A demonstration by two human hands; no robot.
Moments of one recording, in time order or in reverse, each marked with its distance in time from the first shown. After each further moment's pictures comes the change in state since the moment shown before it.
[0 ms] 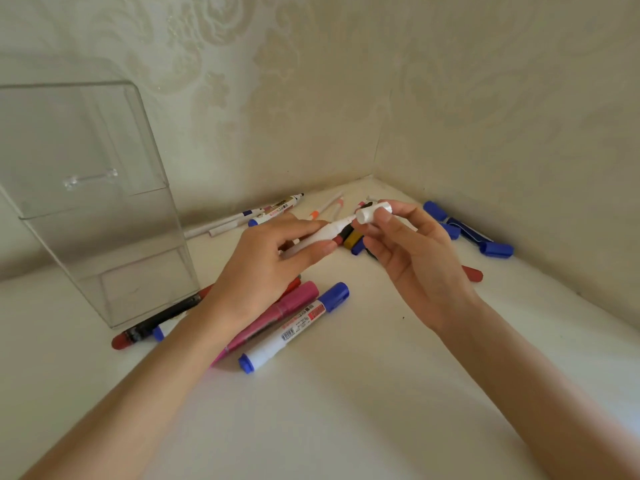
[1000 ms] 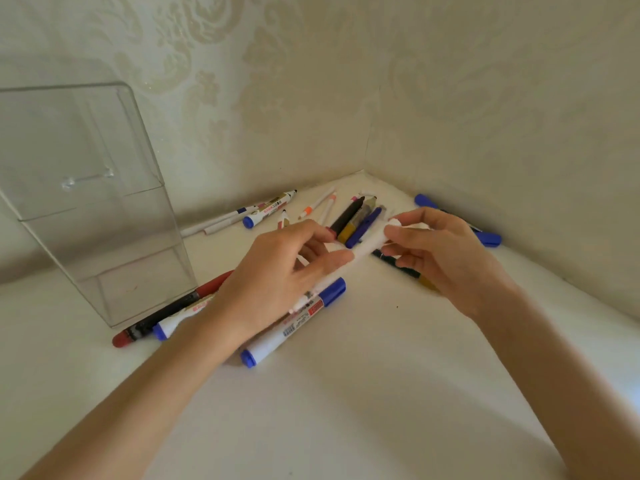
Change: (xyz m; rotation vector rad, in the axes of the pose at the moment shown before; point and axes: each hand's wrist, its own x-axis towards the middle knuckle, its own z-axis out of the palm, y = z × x) left_hand -0.009 0.015 0.006 0.131 -0.102 0.032; right_hand -0.004 -0.021 -0.025 -0.496 0.132 0.131
